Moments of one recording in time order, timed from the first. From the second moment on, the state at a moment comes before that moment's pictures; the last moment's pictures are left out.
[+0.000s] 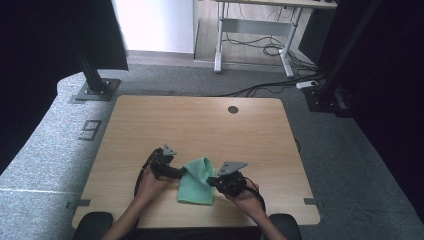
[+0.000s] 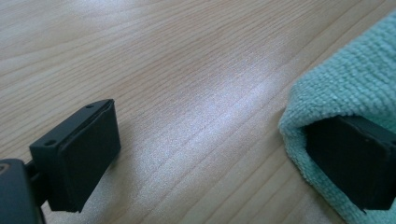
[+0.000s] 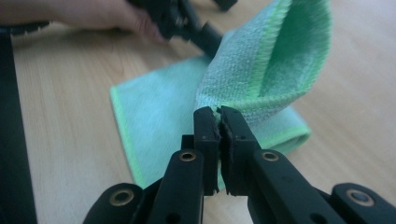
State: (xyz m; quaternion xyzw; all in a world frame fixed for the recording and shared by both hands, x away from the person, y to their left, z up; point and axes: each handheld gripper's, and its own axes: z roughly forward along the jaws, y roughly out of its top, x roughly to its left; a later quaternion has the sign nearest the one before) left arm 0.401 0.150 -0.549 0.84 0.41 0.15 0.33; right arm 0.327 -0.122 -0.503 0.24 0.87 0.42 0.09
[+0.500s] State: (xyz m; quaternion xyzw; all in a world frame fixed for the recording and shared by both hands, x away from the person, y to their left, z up) left arm 0.401 0.152 -0.548 0.85 0.39 0.14 0.34; right arm 0.317 -0.115 -0.533 0.25 0.89 0.37 0.08
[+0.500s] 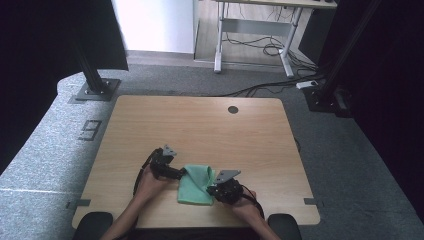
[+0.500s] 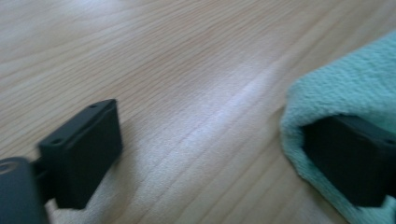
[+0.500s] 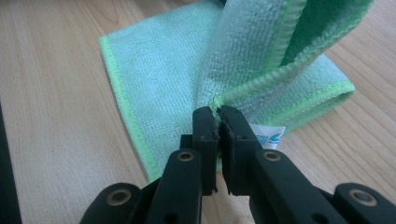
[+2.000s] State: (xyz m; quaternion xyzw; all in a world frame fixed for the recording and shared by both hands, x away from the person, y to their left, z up) left arm 0.395 0.141 -0.515 0.89 0.30 0.05 0.35; right arm 0.319 -0.156 -0.512 0.30 0.86 0.39 0.09
